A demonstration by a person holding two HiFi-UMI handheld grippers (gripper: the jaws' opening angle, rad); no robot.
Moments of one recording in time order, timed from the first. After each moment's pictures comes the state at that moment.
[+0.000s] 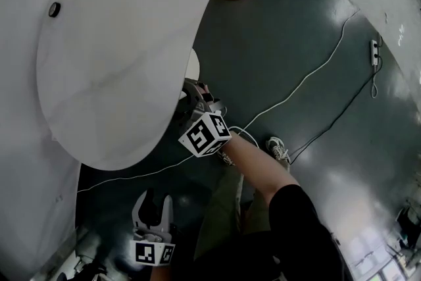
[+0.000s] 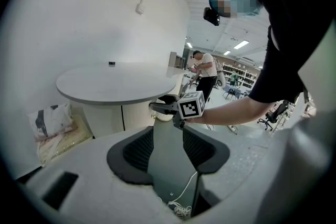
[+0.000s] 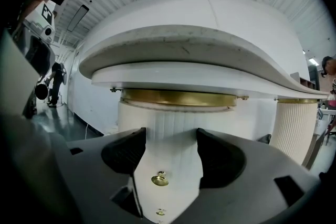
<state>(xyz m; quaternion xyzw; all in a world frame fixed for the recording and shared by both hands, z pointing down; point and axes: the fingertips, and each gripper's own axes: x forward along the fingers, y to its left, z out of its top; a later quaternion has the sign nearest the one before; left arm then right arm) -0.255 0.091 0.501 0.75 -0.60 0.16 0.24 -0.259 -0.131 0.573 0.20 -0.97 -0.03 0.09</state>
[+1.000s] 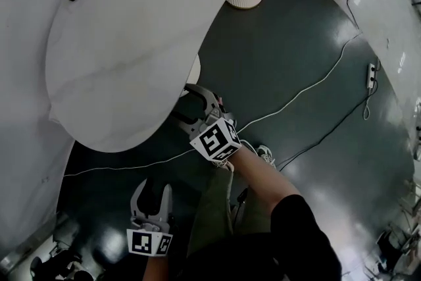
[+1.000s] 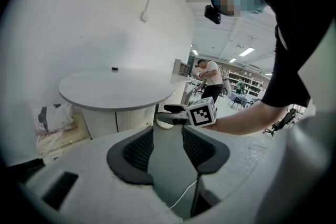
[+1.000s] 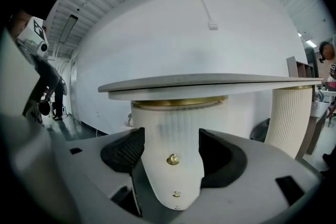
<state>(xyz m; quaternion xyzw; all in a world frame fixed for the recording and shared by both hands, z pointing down) -0.225 0.085 0.482 0.73 -0.63 0.13 0.23 -0.217 -0.105 0.562 0.19 -0.97 0.04 0.12</state>
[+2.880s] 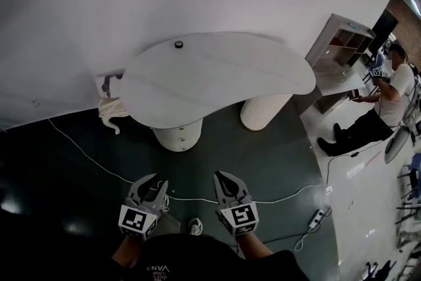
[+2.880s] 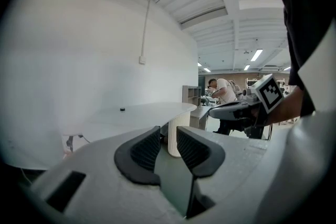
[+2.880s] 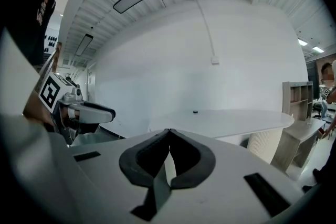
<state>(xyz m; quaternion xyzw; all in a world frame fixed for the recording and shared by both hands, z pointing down) -0.062 0.138 0.308 0.65 -0.75 0.07 0.10 0.044 0.019 0.306 0.14 -0.98 0.03 0.11</state>
